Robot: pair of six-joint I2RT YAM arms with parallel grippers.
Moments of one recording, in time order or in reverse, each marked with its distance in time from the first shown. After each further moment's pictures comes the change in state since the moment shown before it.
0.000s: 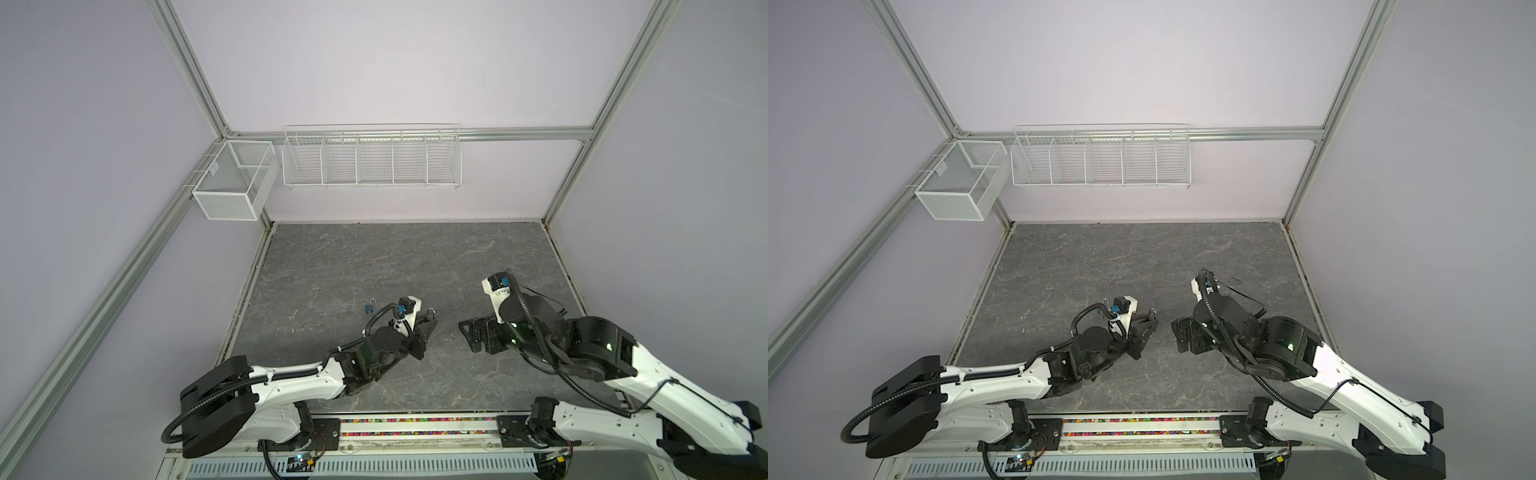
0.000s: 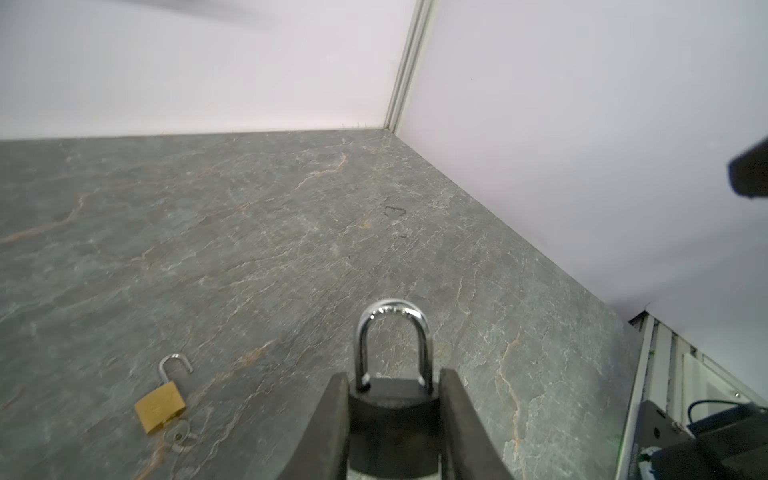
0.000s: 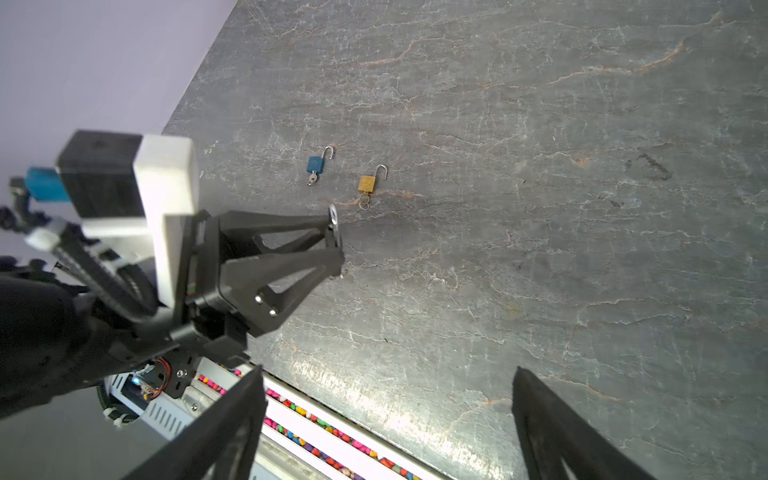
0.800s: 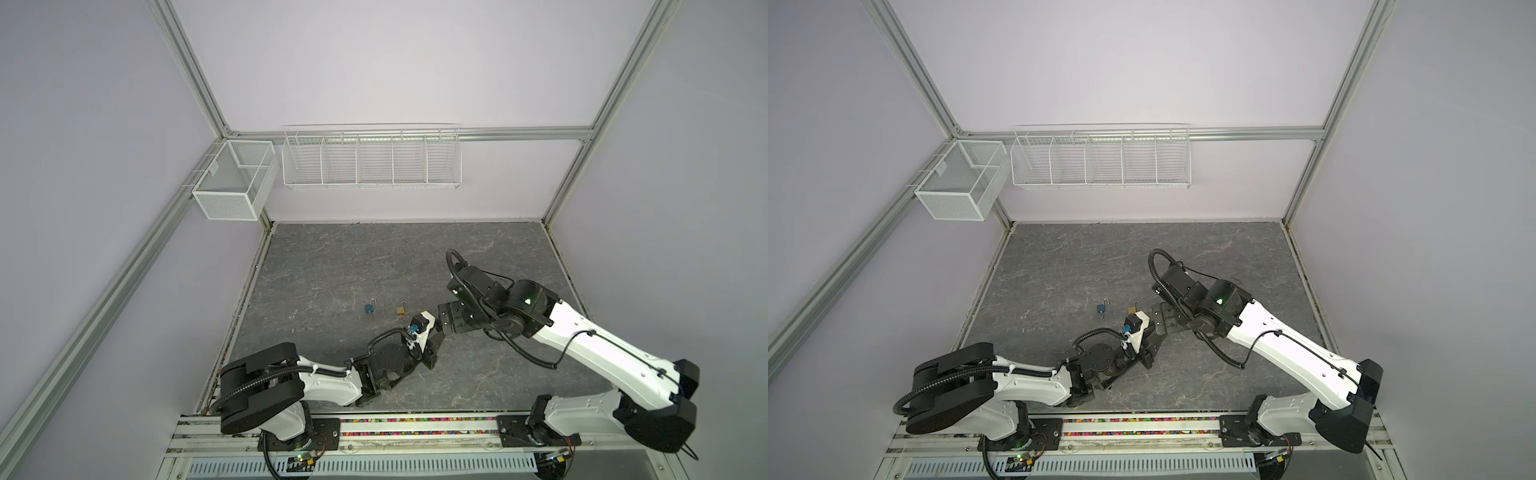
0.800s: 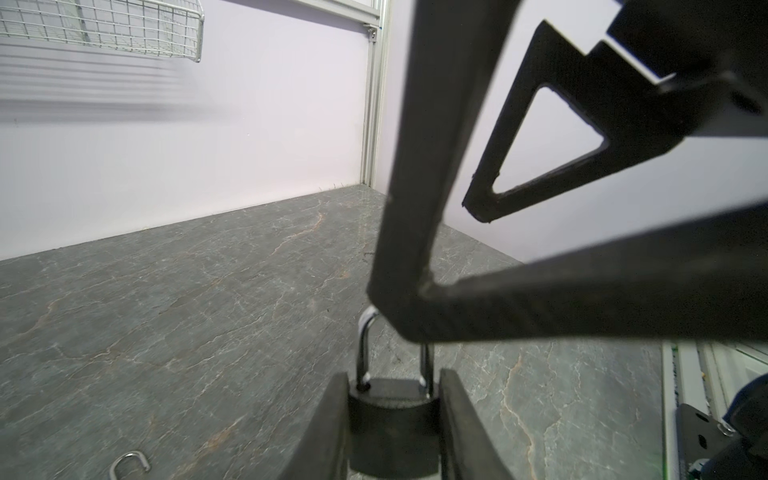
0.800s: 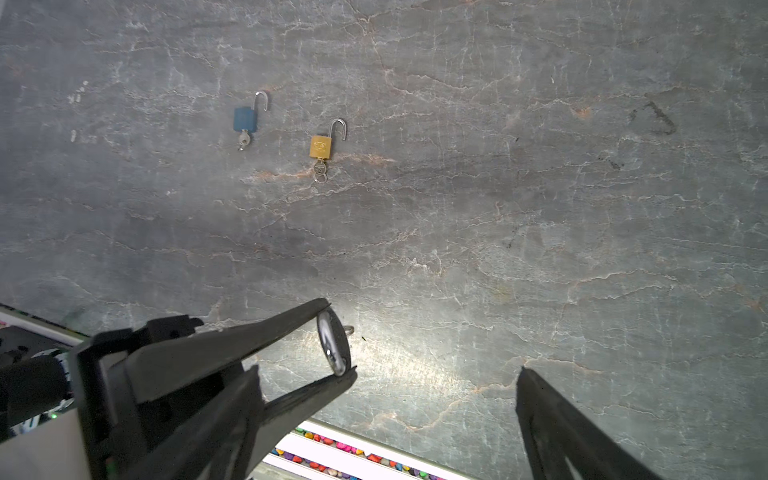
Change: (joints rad) left arm -0.078 0.194 -0.065 0.441 -0.082 0.195; right arm -0.121 0.359 0.127 -0.053 -0.070 -0.033
